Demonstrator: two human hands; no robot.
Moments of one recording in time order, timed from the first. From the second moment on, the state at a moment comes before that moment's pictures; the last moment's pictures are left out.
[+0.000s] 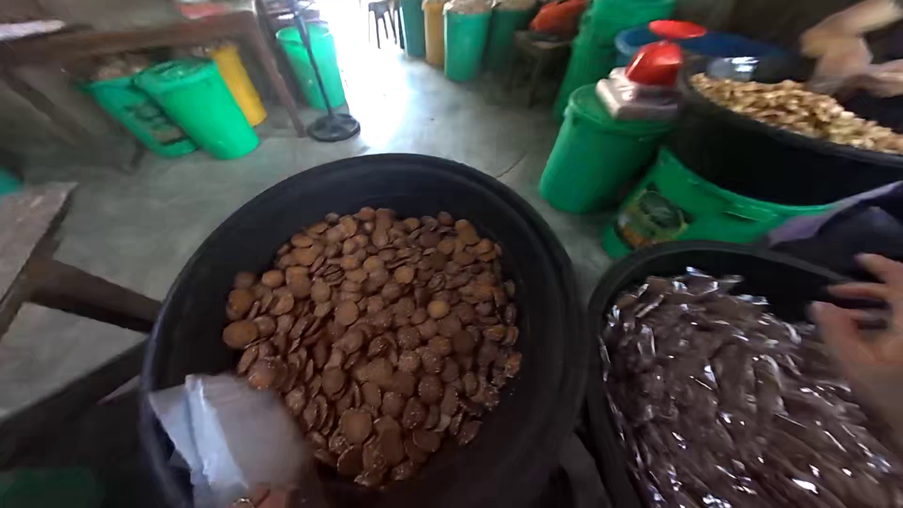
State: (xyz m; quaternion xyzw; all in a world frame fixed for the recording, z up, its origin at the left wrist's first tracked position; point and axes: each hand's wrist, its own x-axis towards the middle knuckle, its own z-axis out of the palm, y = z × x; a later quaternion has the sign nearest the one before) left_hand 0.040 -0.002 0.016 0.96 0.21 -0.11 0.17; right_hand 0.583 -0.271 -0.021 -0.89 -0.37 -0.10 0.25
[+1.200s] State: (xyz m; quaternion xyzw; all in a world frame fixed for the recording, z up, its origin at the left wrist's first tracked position) left_hand 0.138 0.165 0.006 0.73 0.44 0.44 0.28; right_hand 0.389 0.033 -0.055 -0.79 -0.56 0.23 -0.13
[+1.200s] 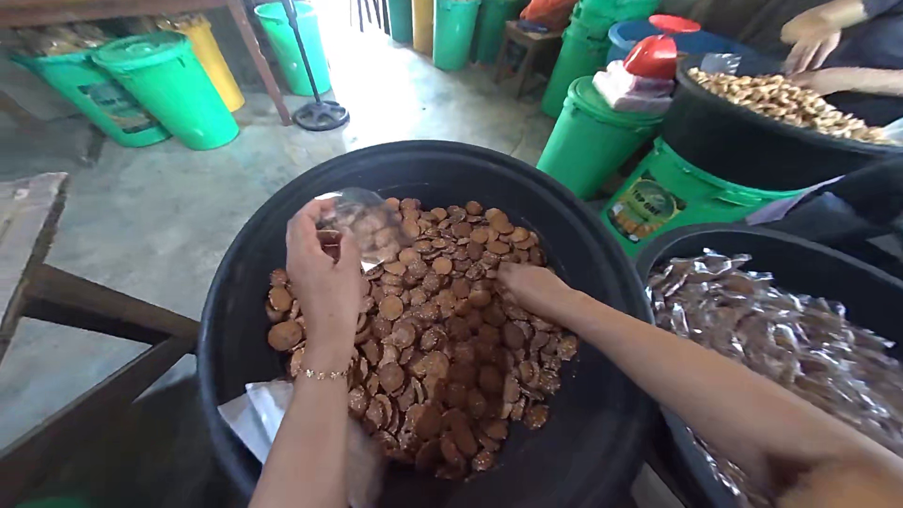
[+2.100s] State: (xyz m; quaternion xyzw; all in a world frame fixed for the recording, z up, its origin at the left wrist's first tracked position) left_hand 0.157 0.158 0.001 0.86 0.34 0.34 0.15; right_hand 0.237 0.061 -0.023 -0.63 -0.68 0.36 -0.08
